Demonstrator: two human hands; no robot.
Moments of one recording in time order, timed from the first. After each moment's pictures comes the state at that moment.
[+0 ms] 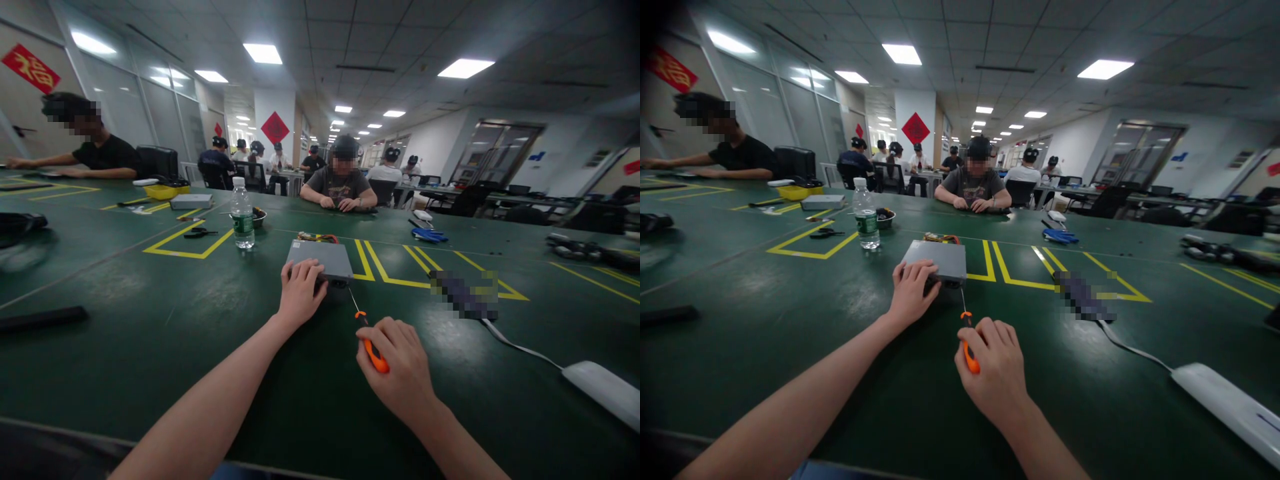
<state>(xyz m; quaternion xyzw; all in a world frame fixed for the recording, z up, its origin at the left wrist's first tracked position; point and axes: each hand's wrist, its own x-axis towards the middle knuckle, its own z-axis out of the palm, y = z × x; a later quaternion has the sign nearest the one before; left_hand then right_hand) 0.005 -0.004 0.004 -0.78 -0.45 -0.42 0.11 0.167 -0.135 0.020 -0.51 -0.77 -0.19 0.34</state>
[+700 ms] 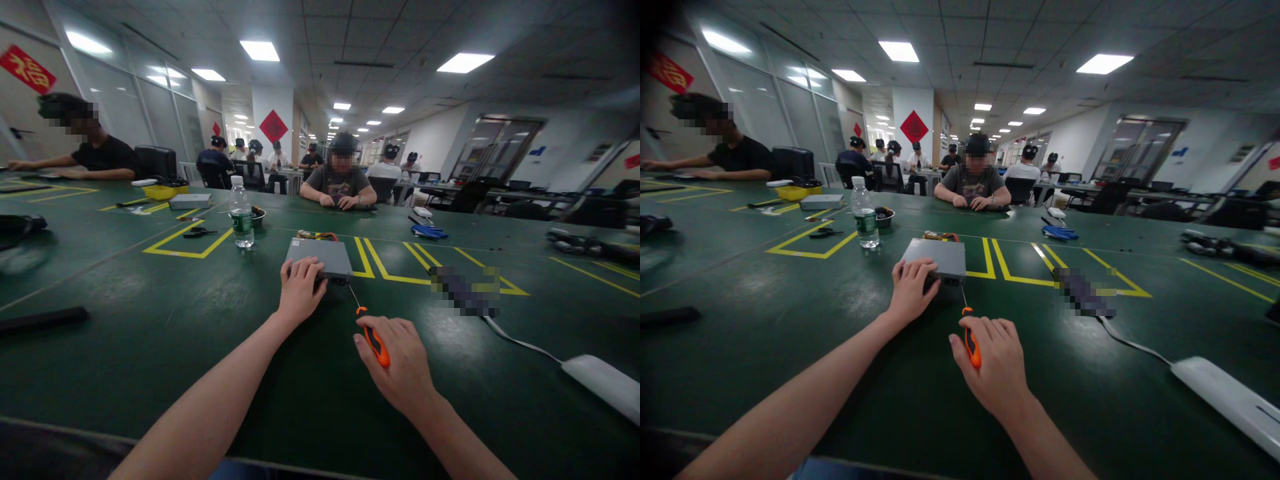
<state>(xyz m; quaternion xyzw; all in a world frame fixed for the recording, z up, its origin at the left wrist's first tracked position) 0.005 -0.005 0.004 -0.78 -0.46 -0.41 0.11 0.167 -0.135 0.020 -0.53 -0.76 -0.13 0.35</state>
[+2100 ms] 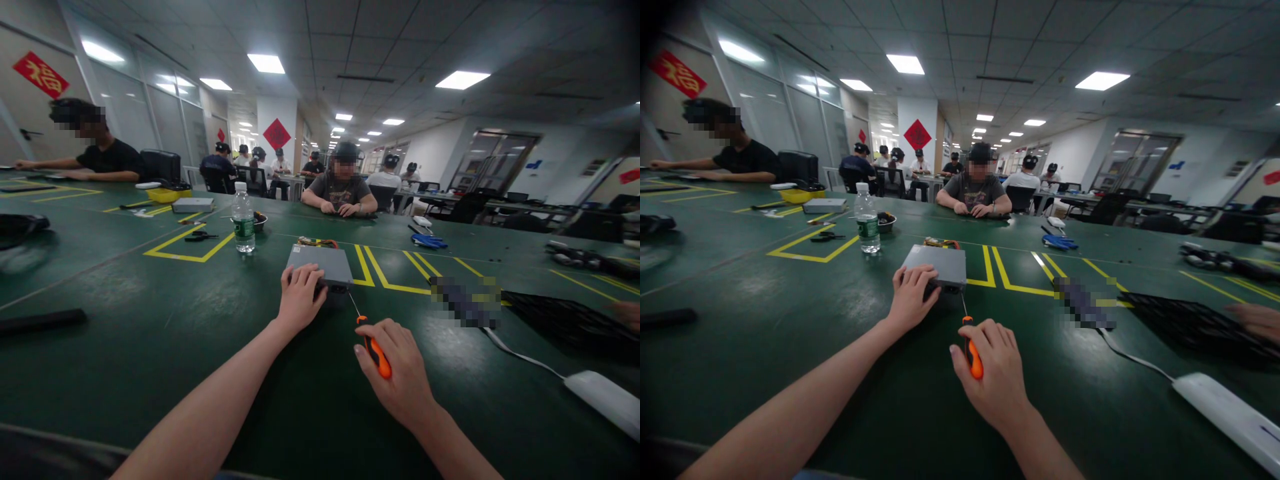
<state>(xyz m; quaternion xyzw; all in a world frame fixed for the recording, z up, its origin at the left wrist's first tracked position) 0.005 -0.005 0.004 -0.78 -0.45 -0.41 0.10 0.169 -0.133 0.022 -0.52 -0.77 -0.11 0.36</state>
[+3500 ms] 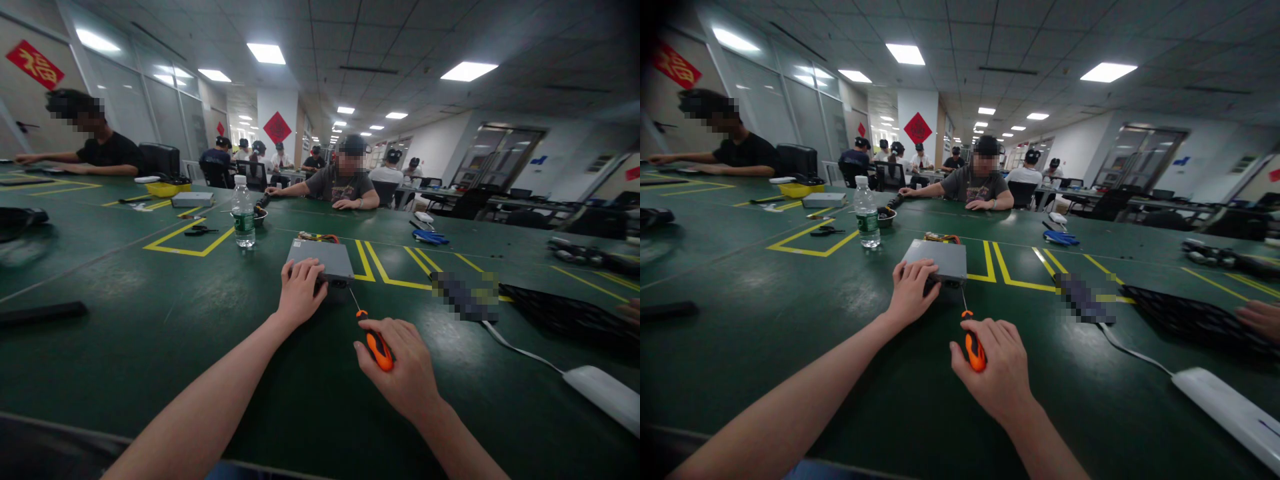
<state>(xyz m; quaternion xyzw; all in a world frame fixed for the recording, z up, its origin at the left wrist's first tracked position) 0.003 -0.006 0.005 -0.79 -0.45 -0.41 0.11 0.172 -0.133 0.020 -0.48 -0.77 -0.15 0.38</state>
